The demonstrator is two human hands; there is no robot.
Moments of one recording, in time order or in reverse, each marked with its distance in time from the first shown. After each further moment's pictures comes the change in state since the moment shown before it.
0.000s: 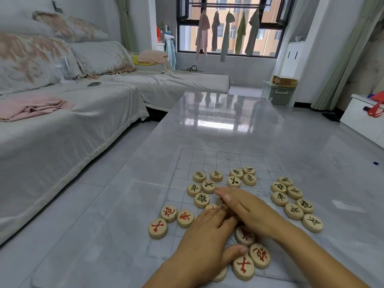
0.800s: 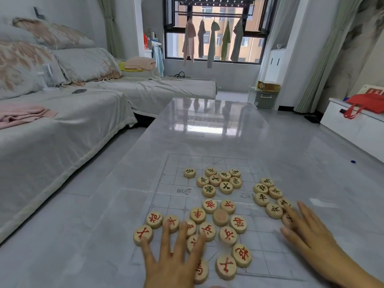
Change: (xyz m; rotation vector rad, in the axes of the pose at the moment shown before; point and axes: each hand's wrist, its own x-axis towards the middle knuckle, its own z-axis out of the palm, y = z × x) left_hand -0.045 -0.012 0.033 0.363 0.099 -0.266; right_hand -0.113 0.078 -0.033 -0.316 0.142 0.557
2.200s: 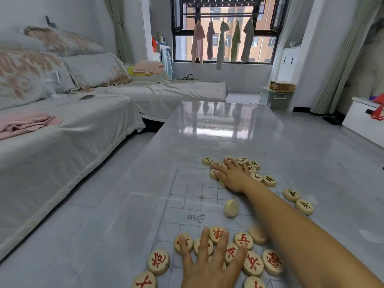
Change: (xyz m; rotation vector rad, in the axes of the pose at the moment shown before) left_hand 0.075 0.017 0.001 -0.052 -0.088 -0.004; right_hand 0.261 -0.142 0.027 -0.119 -0.123 -0.262
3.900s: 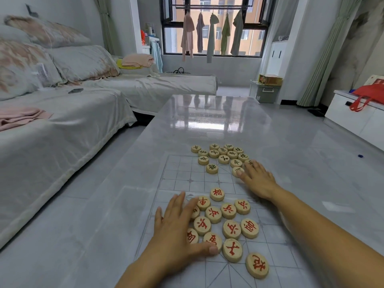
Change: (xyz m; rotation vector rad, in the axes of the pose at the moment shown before) left_hand -0.009 -0.036 -0.046 -0.418 -0.204 -0.097; right_hand -0.106 0.054 -0.001 0.143 0.089 0.216
